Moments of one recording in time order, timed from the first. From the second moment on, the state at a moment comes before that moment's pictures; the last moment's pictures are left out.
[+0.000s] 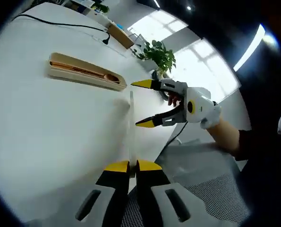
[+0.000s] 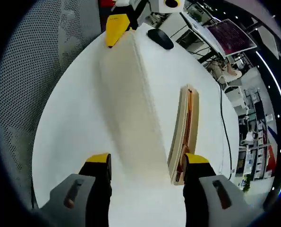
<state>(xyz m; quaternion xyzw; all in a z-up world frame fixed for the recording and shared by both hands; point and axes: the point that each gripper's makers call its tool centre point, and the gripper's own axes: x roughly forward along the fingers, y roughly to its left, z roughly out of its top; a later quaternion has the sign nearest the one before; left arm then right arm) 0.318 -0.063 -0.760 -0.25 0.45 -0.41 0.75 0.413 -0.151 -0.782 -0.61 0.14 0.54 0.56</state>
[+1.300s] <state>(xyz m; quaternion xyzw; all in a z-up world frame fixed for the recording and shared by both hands) 0.331 -0.060 -0.717 -0.39 0.40 -0.42 0.71 0.412 -0.151 -0.787 -0.59 0.15 0.55 0.57</state>
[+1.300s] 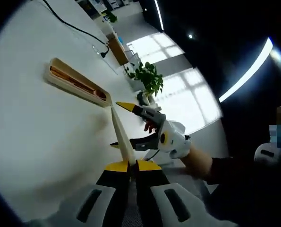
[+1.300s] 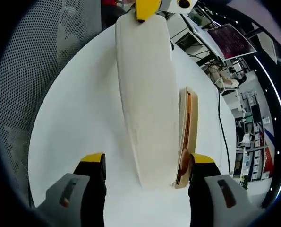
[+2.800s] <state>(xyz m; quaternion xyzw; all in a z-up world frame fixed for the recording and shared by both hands) 0.370 -0.032 -0.734 -0.40 0.38 -0.34 0.76 0.388 -0.153 -0.789 -0.46 0.26 0.59 0.61</state>
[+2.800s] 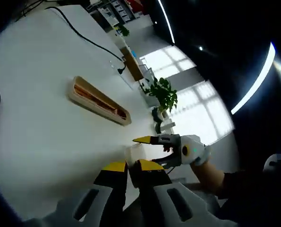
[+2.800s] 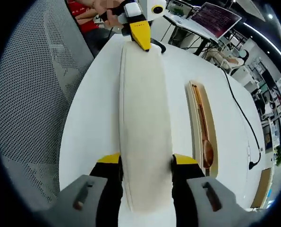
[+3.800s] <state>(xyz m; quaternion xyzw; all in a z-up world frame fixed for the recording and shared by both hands) 0.392 -0.022 -0.742 -0.38 0.35 -0.29 0.81 0.394 -0.148 -0.777 -0.46 0.26 0.58 0.63</state>
